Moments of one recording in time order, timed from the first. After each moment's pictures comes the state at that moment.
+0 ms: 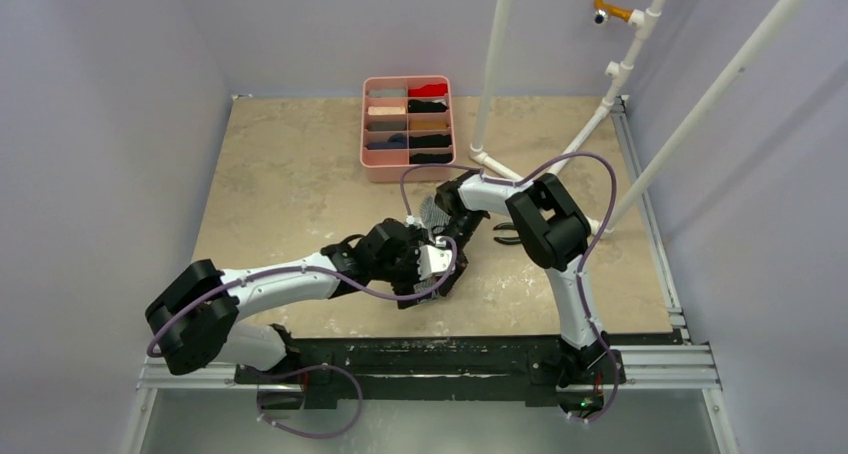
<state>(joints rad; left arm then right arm) -0.92 1.33 0.68 -0.09 0.27 0.44 0.64 2.19 1.45 -1.17 -0.93 -0.88</state>
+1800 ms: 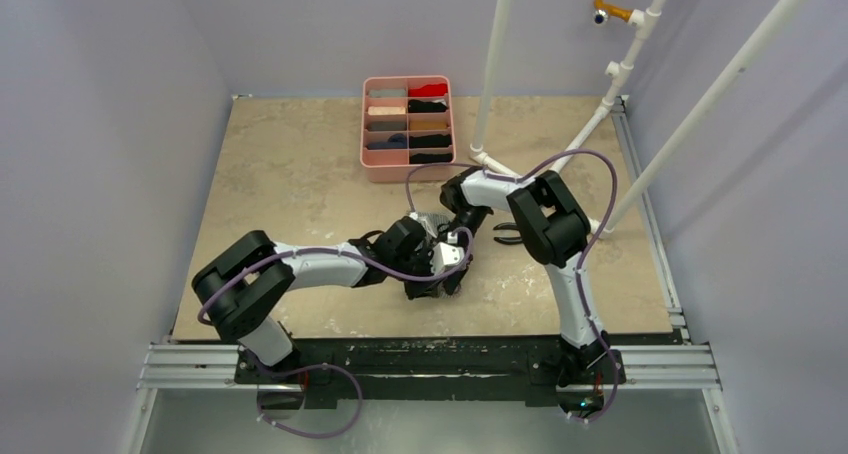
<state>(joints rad) -0.91 1.60 0.72 0.04 0.45 0.27 0.61 2.22 1.48 -1.25 -0.88 -0.82</state>
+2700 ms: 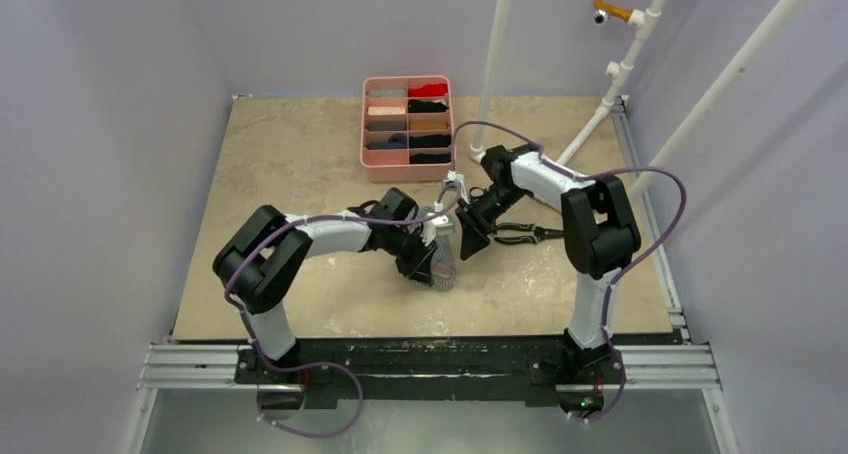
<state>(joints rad) -0.72 1.76 0.91 -0.19 0.70 0.18 0.39 2.00 1.43 -1.15 -0.92 -0.82</state>
